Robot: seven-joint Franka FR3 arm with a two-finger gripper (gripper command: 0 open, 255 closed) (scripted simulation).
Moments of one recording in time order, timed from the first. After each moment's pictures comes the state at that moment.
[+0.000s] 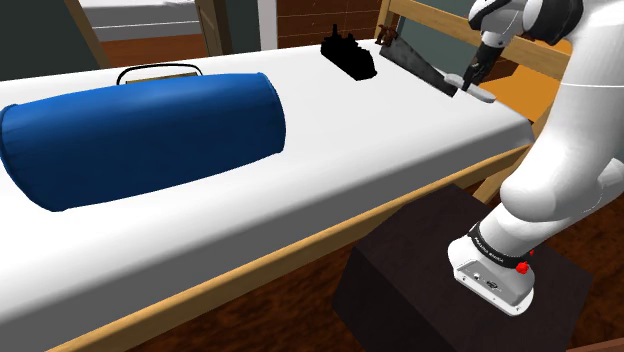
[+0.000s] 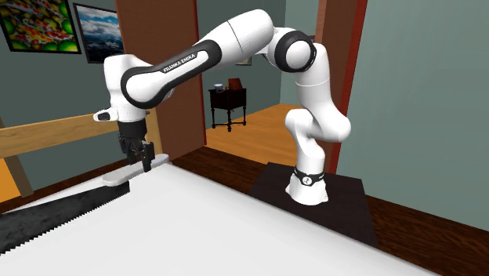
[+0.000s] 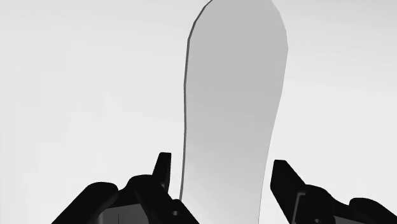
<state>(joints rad) -0.35 0.39 -0.65 -1.72 0.26 2.05 -0.96</state>
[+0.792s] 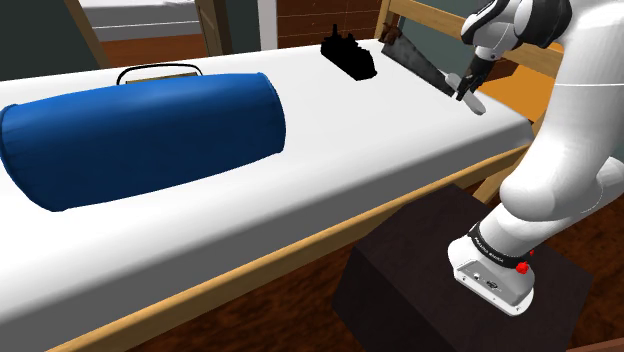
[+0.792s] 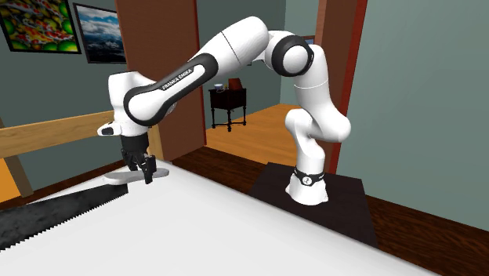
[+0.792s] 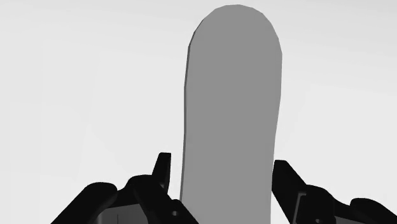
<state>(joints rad) -0.36 0.44 -0.63 -1.78 0.30 2.15 -0.99</state>
